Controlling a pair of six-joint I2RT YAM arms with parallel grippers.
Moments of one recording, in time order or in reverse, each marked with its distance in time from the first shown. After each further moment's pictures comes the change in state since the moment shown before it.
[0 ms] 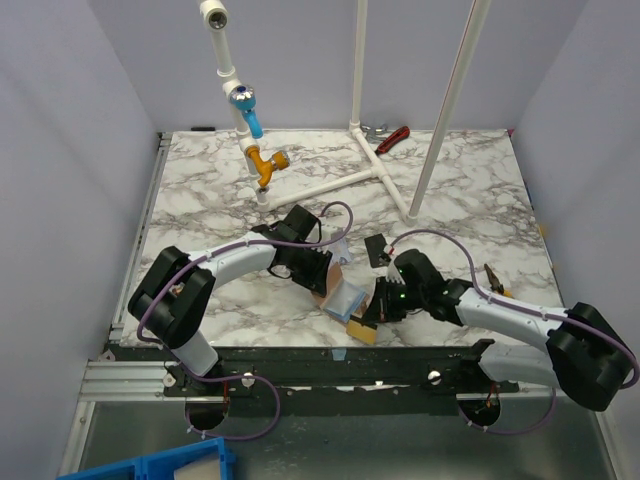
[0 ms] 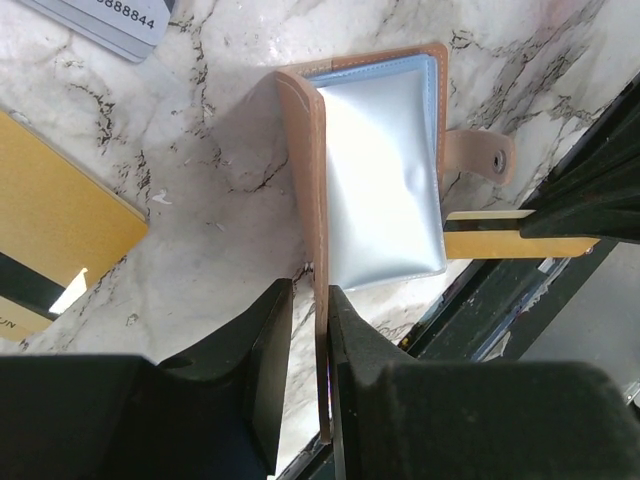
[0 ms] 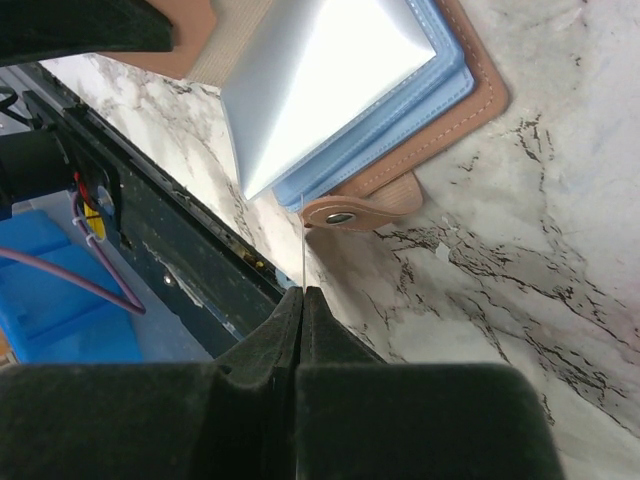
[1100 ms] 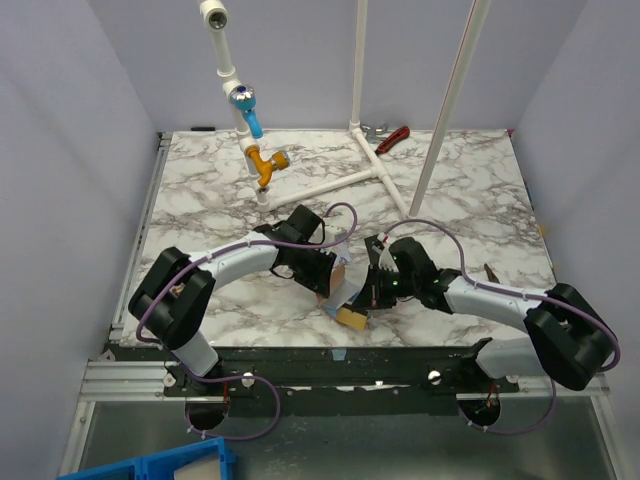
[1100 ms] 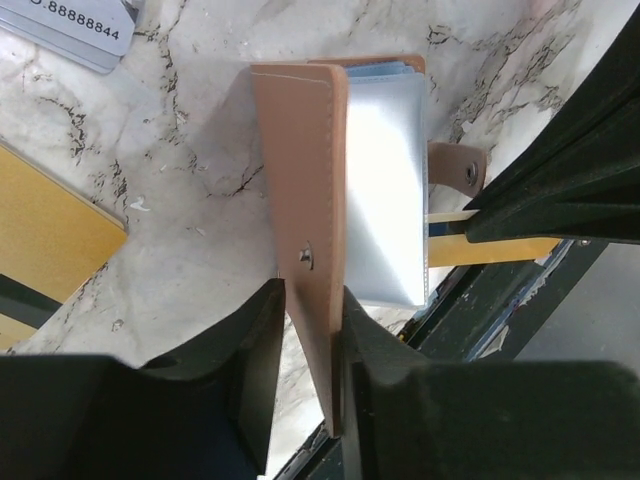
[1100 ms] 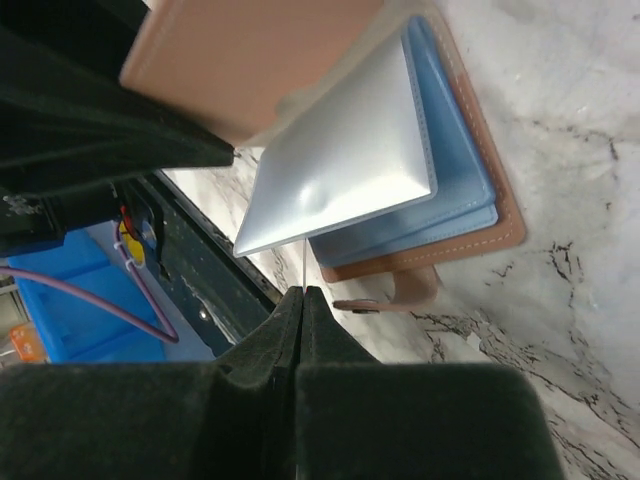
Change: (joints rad) left arm -0.026 0.000 0.020 -0.018 -0.002 0.018; right arm -0.038 0.142 0.058 0.137 -0.059 0.009
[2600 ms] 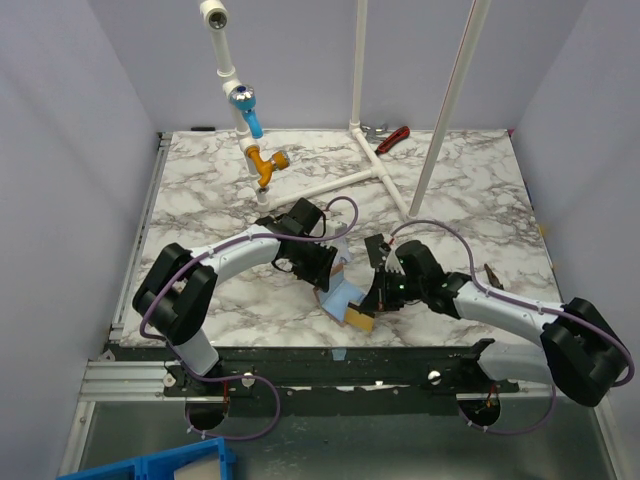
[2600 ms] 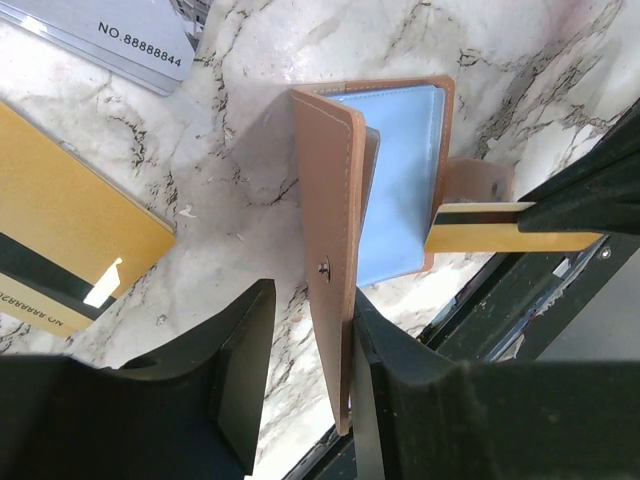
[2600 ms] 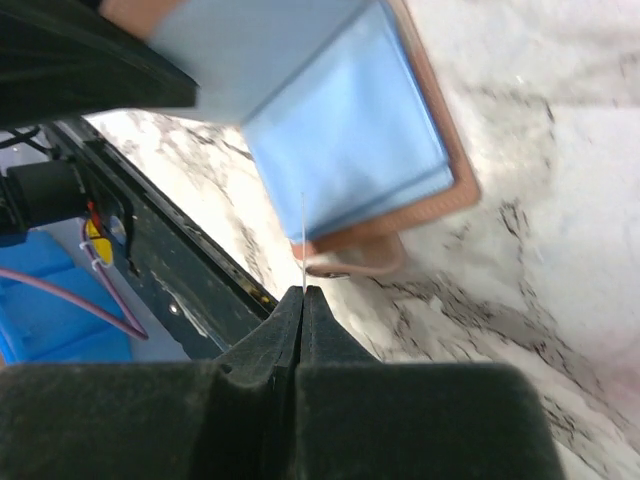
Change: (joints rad) left arm 0.018 0.030 0.072 -0.065 -0.046 0.029; right arm -0.011 -0.089 -0.003 -0.072 0.051 -0.061
